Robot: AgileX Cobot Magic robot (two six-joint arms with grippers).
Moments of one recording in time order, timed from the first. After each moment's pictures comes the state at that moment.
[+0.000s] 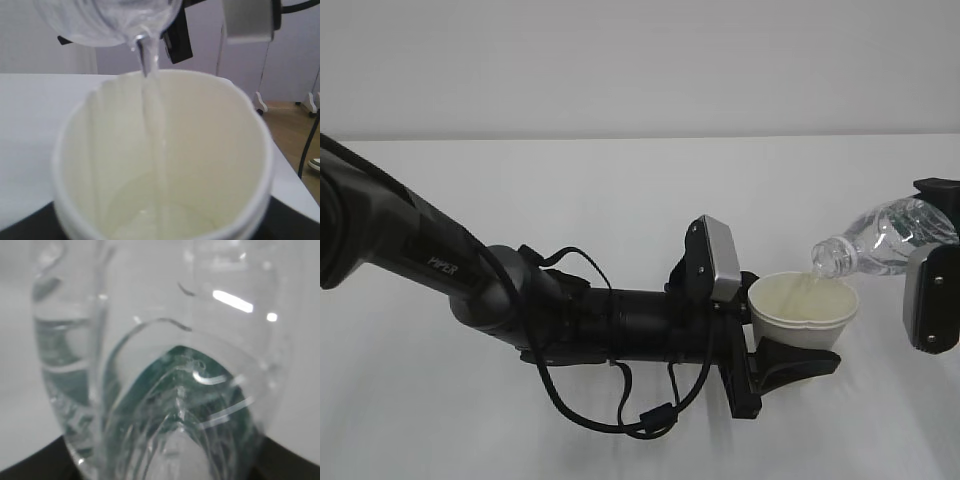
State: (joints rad) left arm -0.74 2.37 -1.23 0.92 -1.14 -0.42; right arm 0.02 1.46 -0.34 -0.16 -0.73 -1.63
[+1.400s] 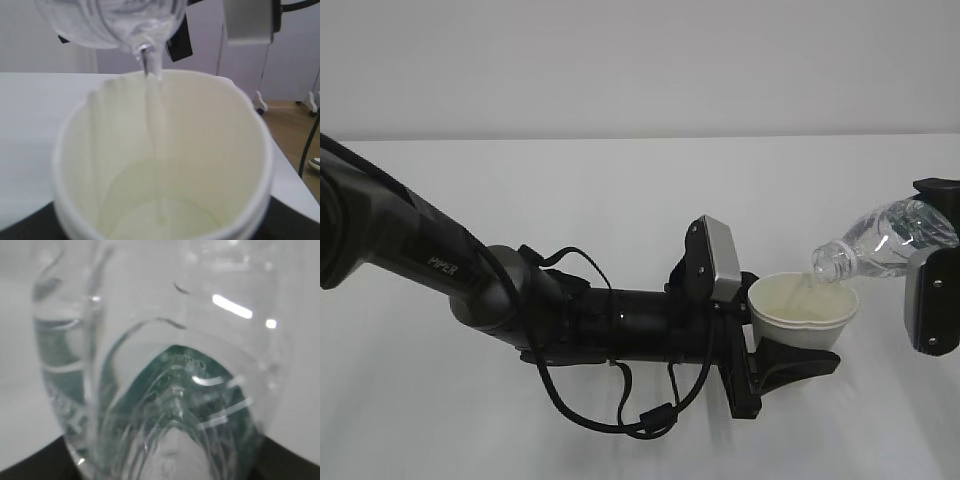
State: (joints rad) left arm -0.74 2.37 -1.23 0.92 -1.14 -0.42; right arm 0.02 1.46 -0.34 -0.16 -0.73 -1.66
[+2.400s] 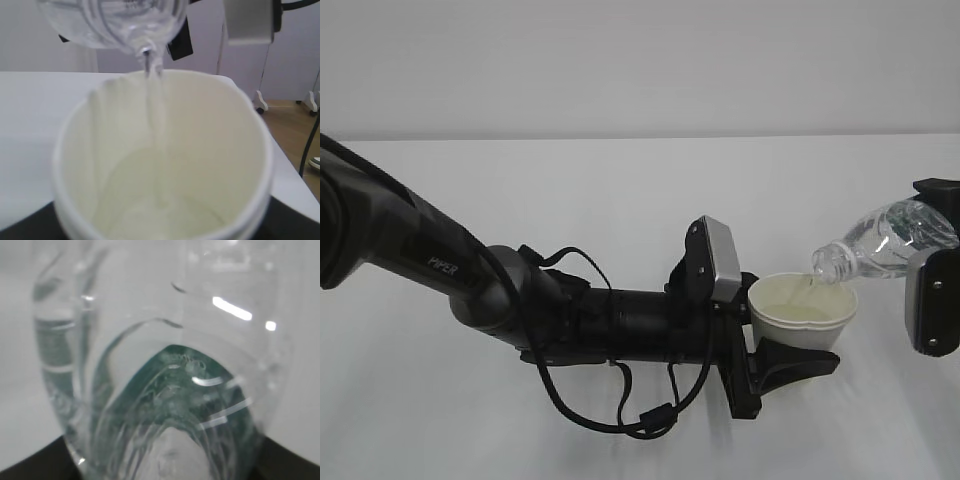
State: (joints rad) left arm -0.74 2.37 -1.23 0.92 -1.14 -0.42; right arm 0.02 1.46 -0.34 -0.16 -0.73 -1.67
